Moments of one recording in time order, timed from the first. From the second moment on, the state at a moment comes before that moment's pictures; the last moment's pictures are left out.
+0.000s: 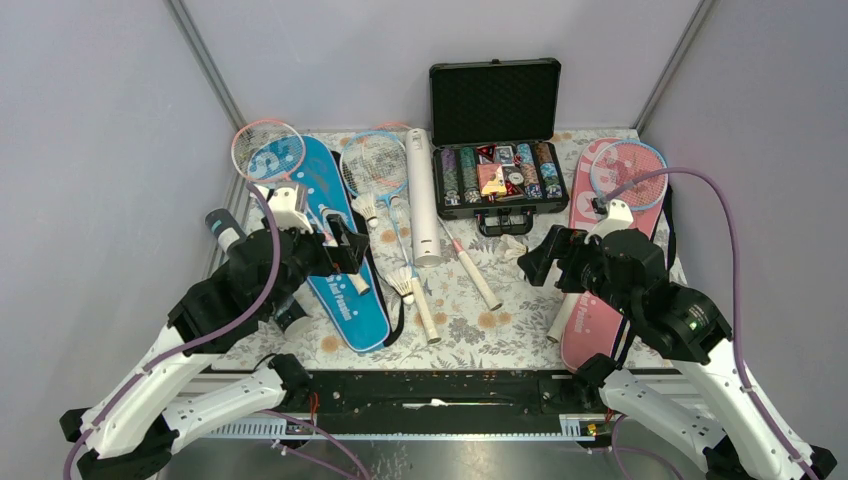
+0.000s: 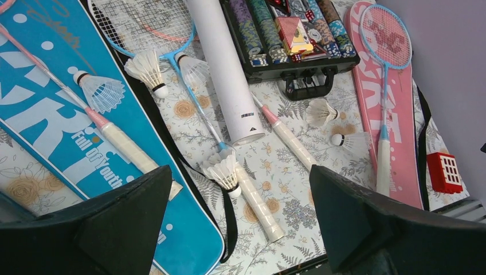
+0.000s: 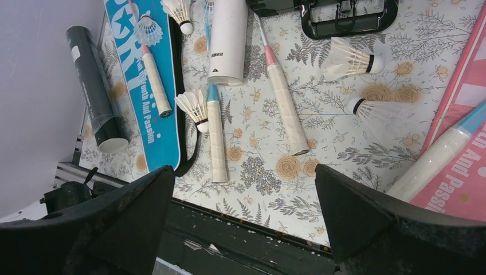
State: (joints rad) left arm -0.84 0.73 1.13 -0.77 -0.43 -0.53; right arm 0.65 0.70 1.10 -0.92 0.15 0.63
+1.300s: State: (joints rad) left arm -0.84 0.58 0.93 -0.85 -0.58 -0.49; right arm 0.69 1.86 1.29 -0.20 0.09 0.73
